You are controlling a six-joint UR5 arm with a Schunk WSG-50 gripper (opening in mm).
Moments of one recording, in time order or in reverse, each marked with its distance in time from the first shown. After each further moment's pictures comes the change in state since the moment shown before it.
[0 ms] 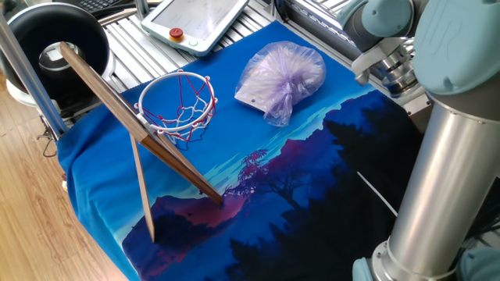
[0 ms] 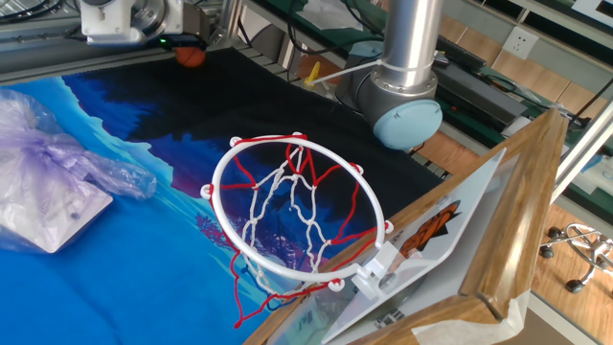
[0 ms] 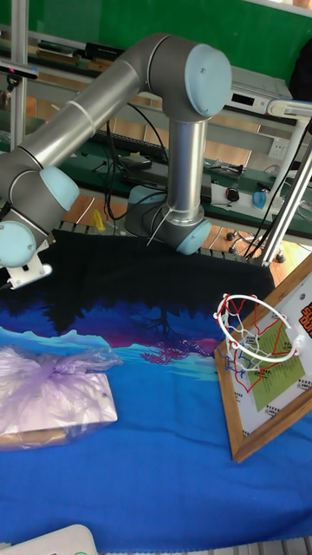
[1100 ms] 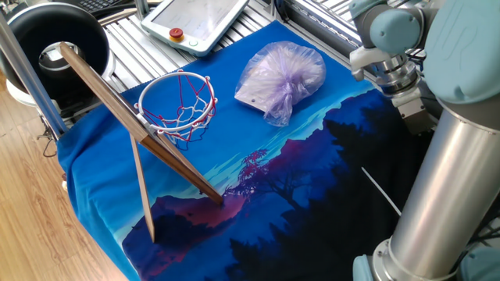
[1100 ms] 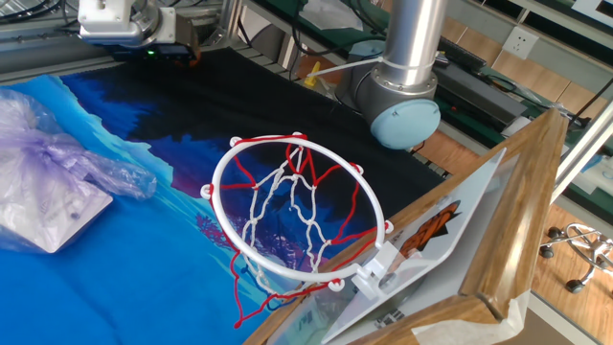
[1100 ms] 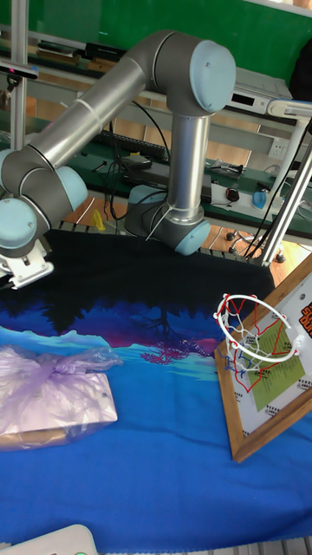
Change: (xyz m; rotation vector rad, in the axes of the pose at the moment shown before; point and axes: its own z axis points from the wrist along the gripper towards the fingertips) arm -0.062 -0.026 -0.009 0.113 -0.247 -0.055
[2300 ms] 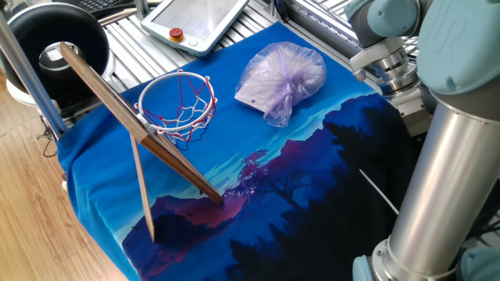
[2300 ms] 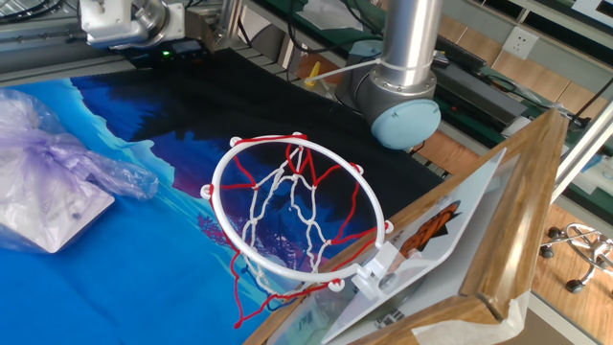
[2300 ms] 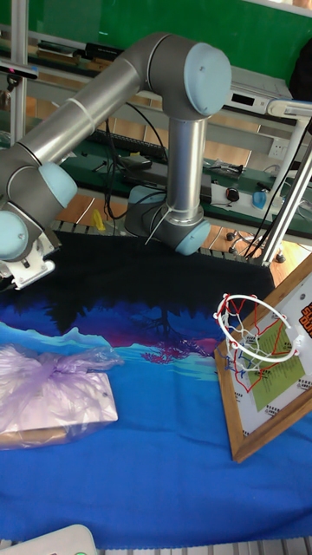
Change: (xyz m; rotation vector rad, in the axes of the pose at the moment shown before) arm 0.028 0.041 -0.005 -0.165 0.112 -0.006
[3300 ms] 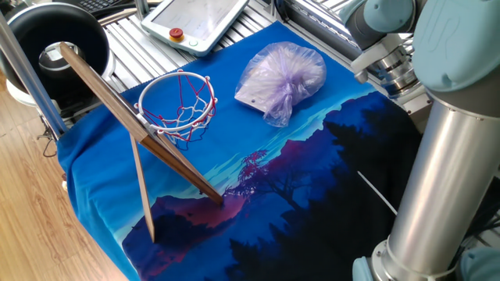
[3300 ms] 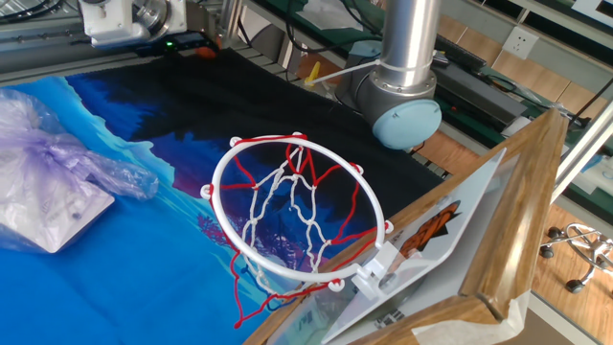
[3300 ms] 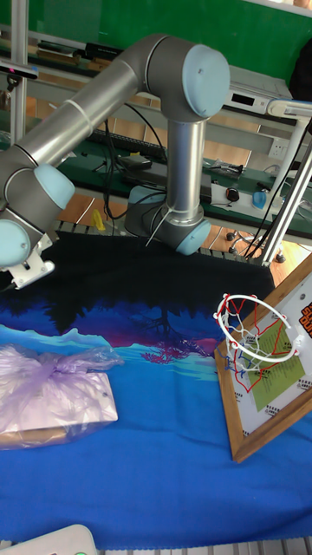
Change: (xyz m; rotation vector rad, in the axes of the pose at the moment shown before) arm 0.029 0.011 -0.002 -0.044 0.115 -0.008
